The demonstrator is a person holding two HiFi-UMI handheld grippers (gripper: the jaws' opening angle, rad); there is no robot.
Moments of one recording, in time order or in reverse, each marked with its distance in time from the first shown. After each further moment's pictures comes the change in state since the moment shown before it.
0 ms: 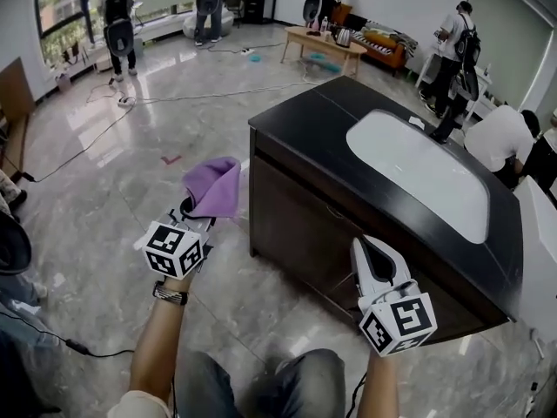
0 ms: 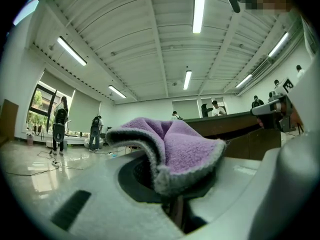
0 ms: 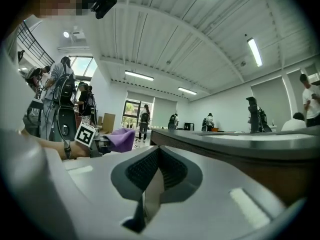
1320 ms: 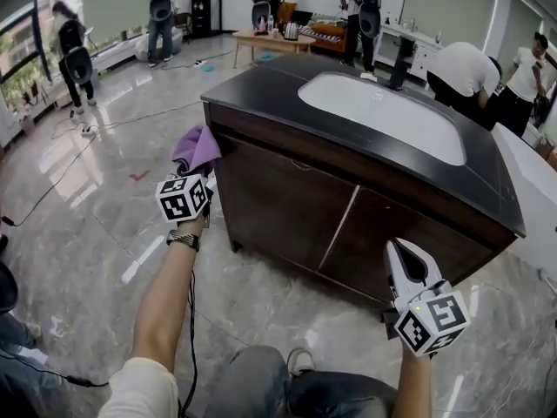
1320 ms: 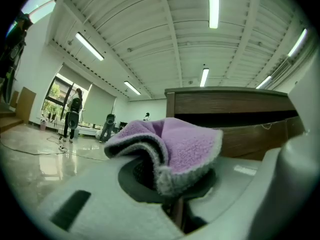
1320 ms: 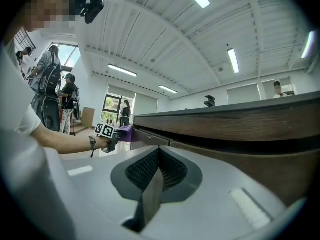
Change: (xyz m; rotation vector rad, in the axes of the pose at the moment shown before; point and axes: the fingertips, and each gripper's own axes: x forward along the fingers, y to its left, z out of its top) left arm 0.103 0.032 -0.078 -0.125 -0.008 0.160; right arm -0.138 -0.034 -0.082 0.024 0.042 -0.251
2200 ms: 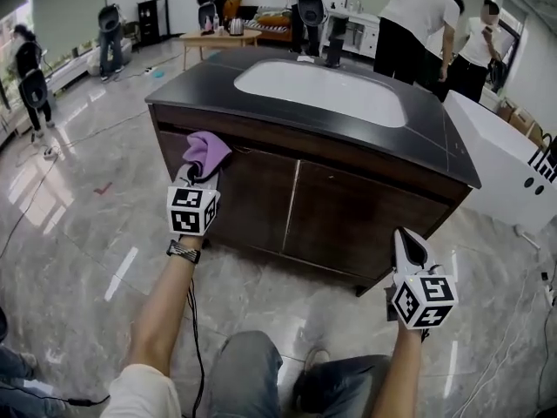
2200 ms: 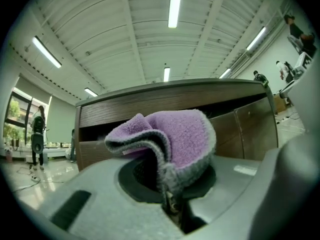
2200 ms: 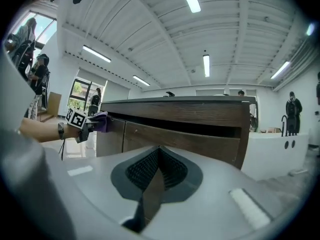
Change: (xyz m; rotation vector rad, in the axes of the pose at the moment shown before) left arm -0.029 -0.196 -0.009 0.276 0.007 -0.327; right arm -0.113 -0.095 -0.046 0.005 0.095 -0.391
